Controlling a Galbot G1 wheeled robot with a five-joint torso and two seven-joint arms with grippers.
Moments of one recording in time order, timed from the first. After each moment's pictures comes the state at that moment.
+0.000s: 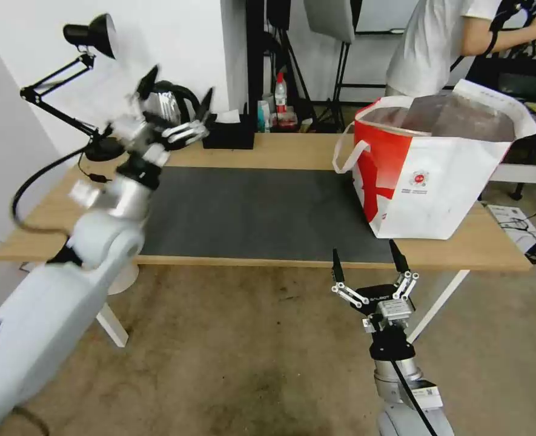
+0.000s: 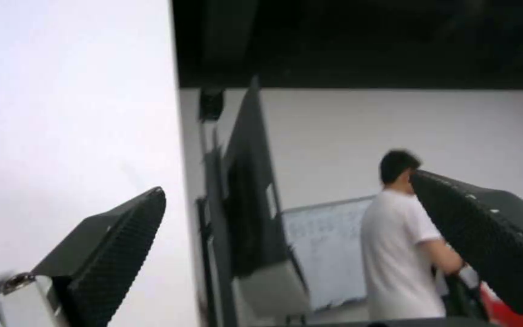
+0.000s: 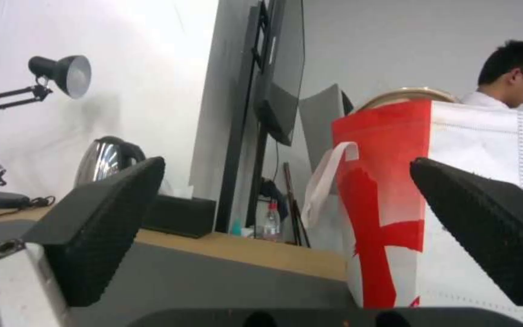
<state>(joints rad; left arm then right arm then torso) 1.02 -0.89 -0.37 -2.00 -0.59 -0.47 0.02 -1.64 1.39 0.40 2.06 -0.13 0.61 0.12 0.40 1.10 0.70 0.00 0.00</state>
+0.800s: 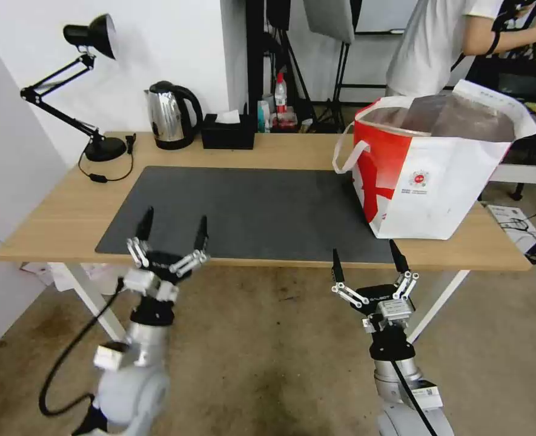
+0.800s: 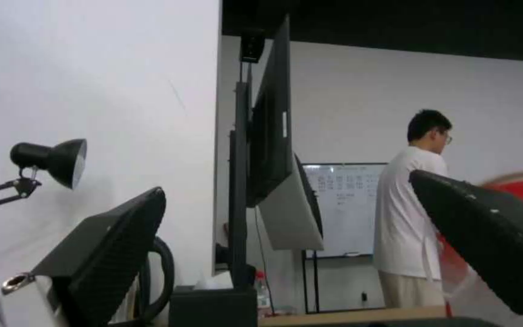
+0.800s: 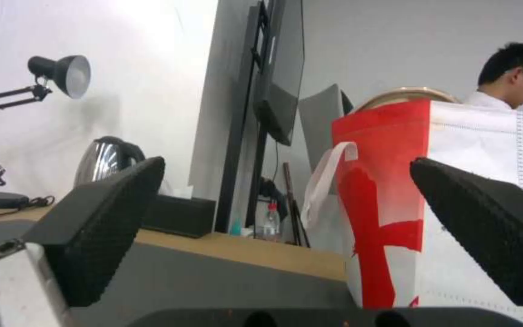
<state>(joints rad) 1.54 -1.28 -0.40 -2.05 -0.26 -0.69 0.04 -1.64 1.39 0.40 2.06 -0.13 0.61 0.12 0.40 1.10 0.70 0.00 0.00</state>
